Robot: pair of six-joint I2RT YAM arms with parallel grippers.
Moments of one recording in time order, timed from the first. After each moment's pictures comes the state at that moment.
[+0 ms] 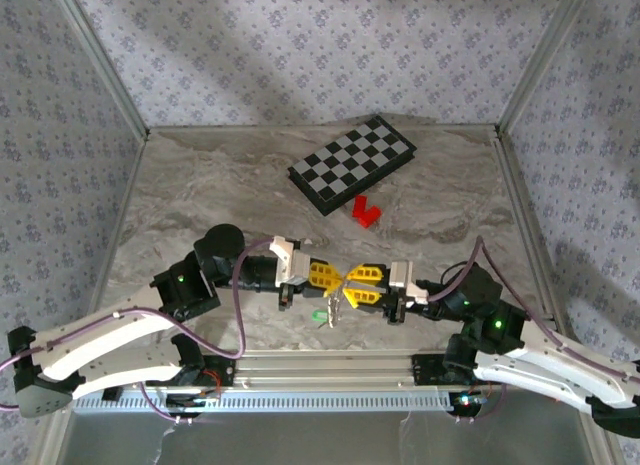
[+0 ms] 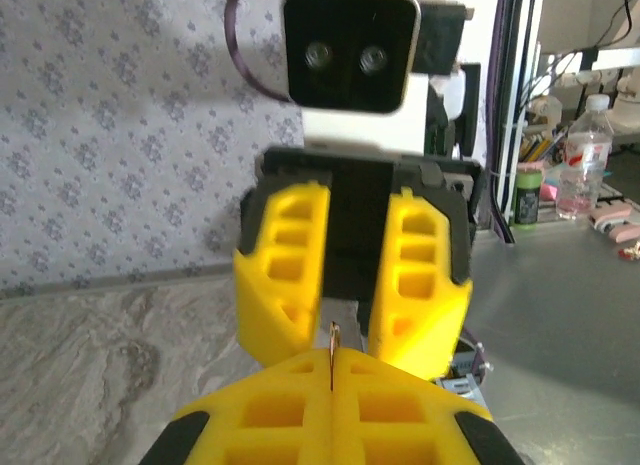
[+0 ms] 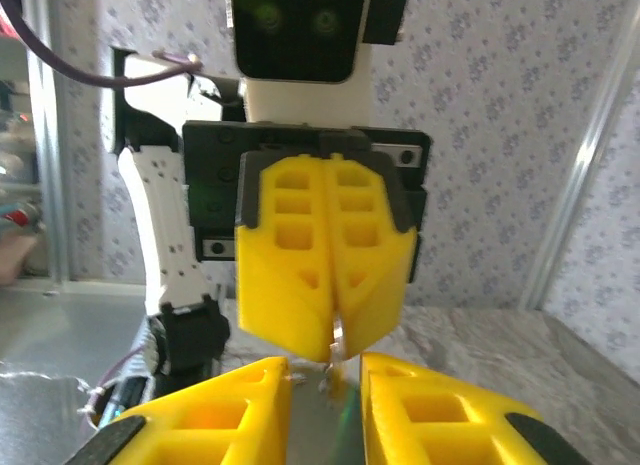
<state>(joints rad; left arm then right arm) -1.10 0.90 0.89 -0.06 0.55 0.13 1.11 0.52 0.60 0.04 -0.27 -0.15</state>
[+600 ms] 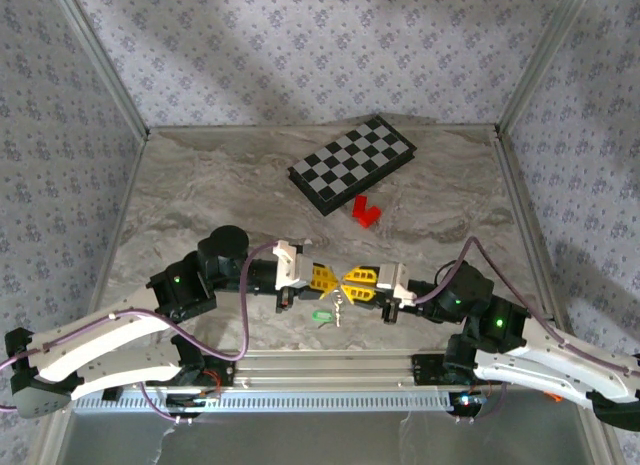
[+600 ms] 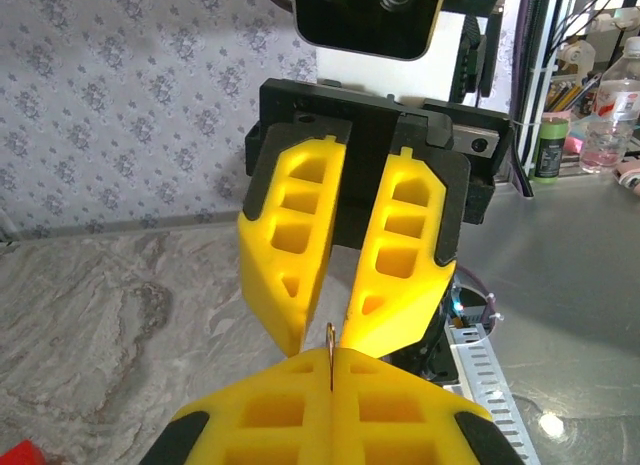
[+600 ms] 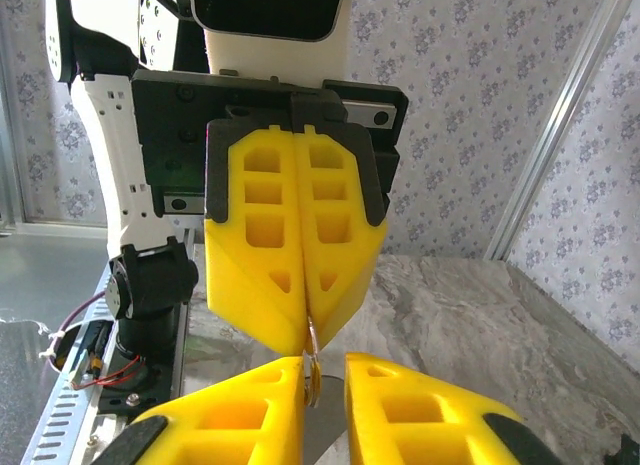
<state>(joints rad) -1.10 0.89 0.90 -0.18 0.49 0.18 1.15 0.54 0.63 -0.07 -0.18 -0.22</state>
